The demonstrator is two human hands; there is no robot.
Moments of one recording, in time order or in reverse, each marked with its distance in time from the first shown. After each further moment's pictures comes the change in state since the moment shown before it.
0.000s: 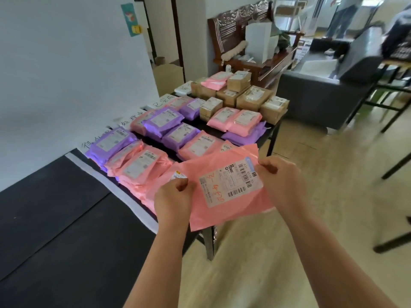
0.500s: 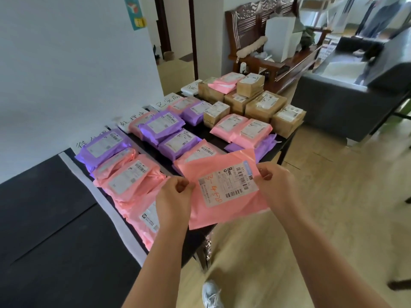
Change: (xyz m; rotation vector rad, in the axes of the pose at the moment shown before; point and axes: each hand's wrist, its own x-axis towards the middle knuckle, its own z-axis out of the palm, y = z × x) left_hand 0.076 0.033 0.076 -0.063 0.095 -0.056; right_hand 0.123 0.038 0.033 -0.028 -0.207 0.042
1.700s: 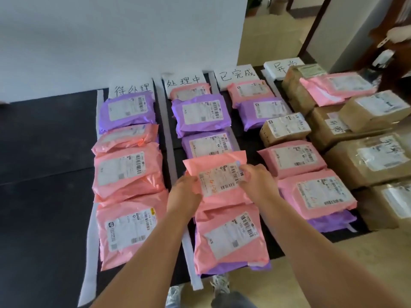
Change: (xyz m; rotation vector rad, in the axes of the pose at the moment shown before) left_hand 0.208 -0.039 0.140 0.289 -0.070 -0.432; right_hand 0.307 -0.005 0.190 -0.559 -0.732 -0.440
